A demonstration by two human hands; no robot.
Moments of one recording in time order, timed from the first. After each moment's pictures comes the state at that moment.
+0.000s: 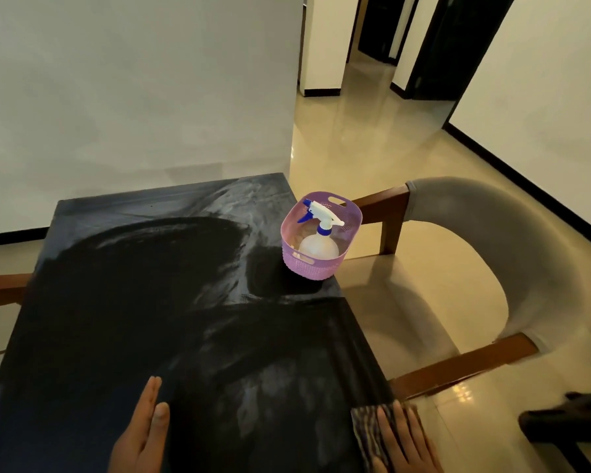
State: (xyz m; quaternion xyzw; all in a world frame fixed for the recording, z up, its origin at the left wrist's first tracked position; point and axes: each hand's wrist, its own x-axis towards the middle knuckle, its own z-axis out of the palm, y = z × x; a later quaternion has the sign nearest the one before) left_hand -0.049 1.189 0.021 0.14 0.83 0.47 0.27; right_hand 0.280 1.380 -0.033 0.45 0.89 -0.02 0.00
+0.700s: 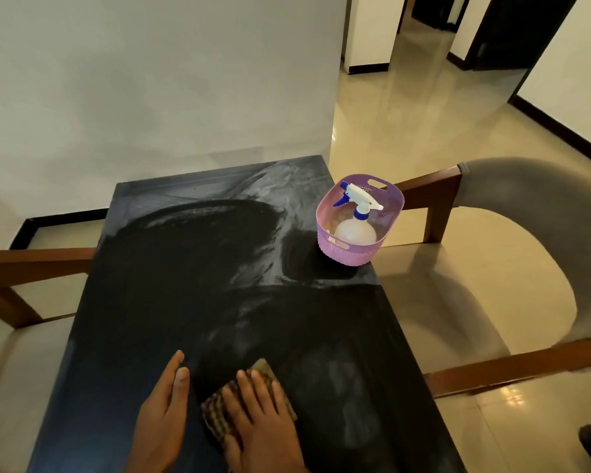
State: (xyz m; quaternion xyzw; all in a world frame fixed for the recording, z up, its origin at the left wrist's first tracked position) left_hand -0.056 1.172 0.020 0.12 0.86 0.44 0.24; right_hand 0.073 1.275 -0.038 0.17 0.97 -0.16 0.11
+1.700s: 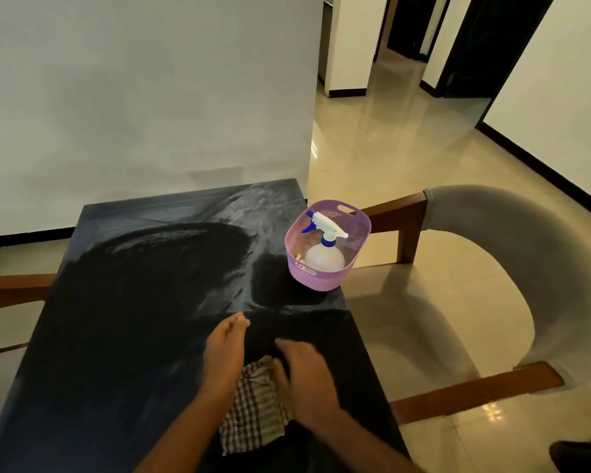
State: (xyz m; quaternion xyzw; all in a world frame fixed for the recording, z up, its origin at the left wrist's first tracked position) left_hand -0.034 1.351 0.045 0.07 0.78 0.54 0.32; right_hand 0.097 1.423 0.005 0.34 0.89 -0.31 -0.07
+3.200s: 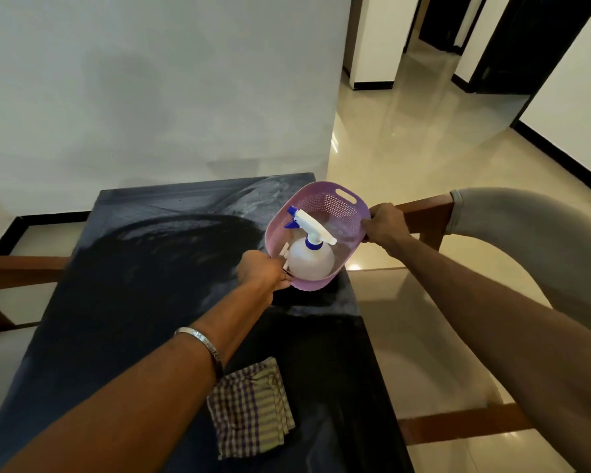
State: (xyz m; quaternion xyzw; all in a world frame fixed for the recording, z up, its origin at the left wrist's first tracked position) left_hand -0.085 1.480 0.093 0.00 0.80 0.50 0.34; right_hand 0.021 1.697 0.091 0.49 0.79 -0.34 -0.14
